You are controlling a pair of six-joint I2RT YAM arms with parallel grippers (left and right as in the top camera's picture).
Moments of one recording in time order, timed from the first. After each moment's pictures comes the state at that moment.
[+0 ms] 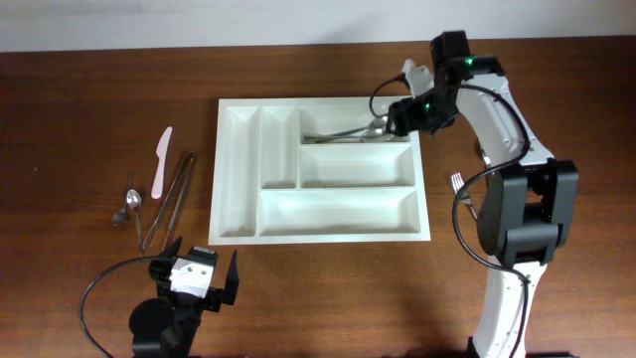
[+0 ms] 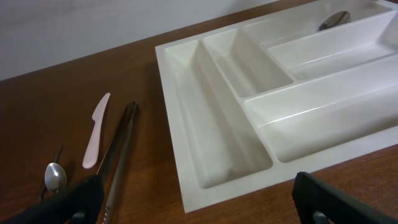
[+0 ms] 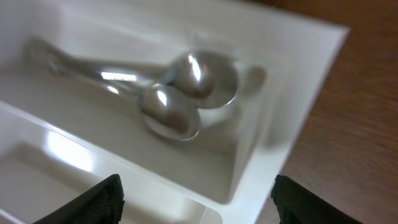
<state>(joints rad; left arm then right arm) 0.00 0.01 0.13 -0.45 0.17 0.24 0.06 2.23 1.97 -0.98 -0.32 -0.08</state>
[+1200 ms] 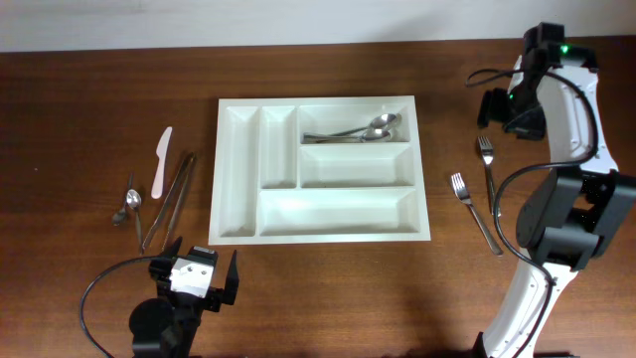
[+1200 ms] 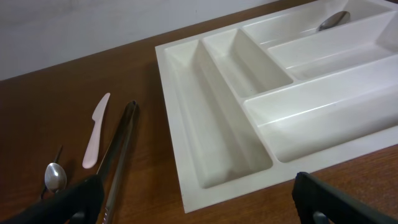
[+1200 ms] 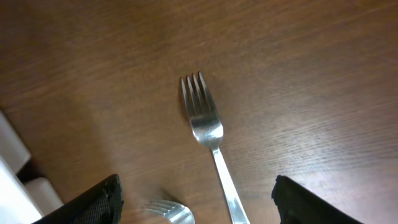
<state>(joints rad) 0.00 0.01 0.13 -0.45 0.17 0.24 -0.21 2.23 2.03 -1.17 -0.01 0.19</state>
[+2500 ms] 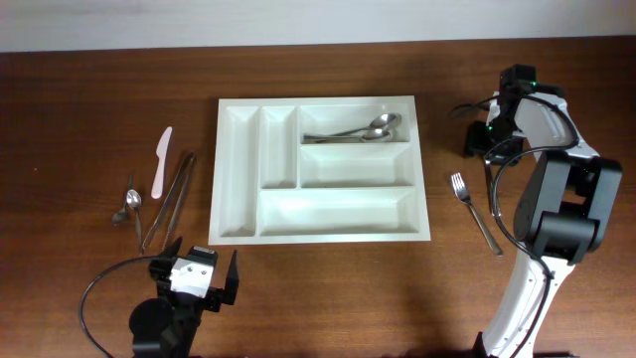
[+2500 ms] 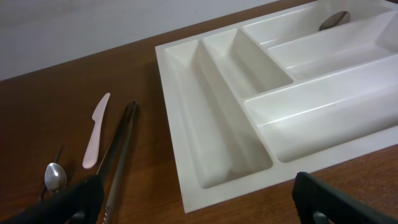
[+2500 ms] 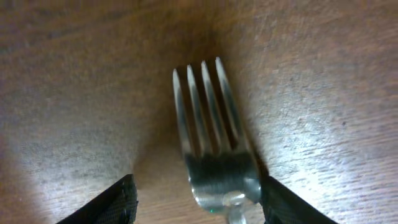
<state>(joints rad) 0.00 0.01 0.13 -0.45 0.17 0.24 -0.21 2.28 1.77 -0.92 -0.04 0.14</state>
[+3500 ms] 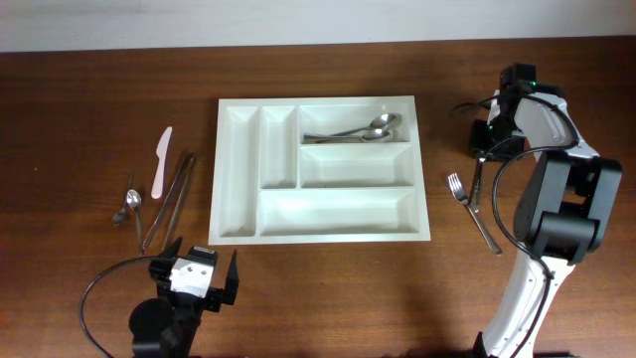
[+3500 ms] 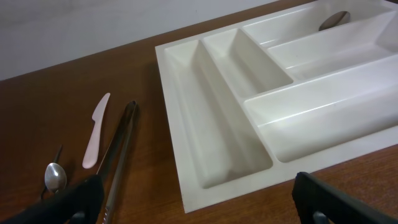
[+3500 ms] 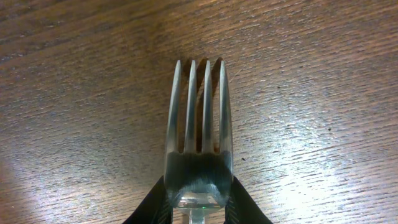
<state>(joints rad) 0.00 0.01 0.13 -0.45 0.17 0.24 -0.21 2.28 1.77 -0.91 -0.02 0.14</state>
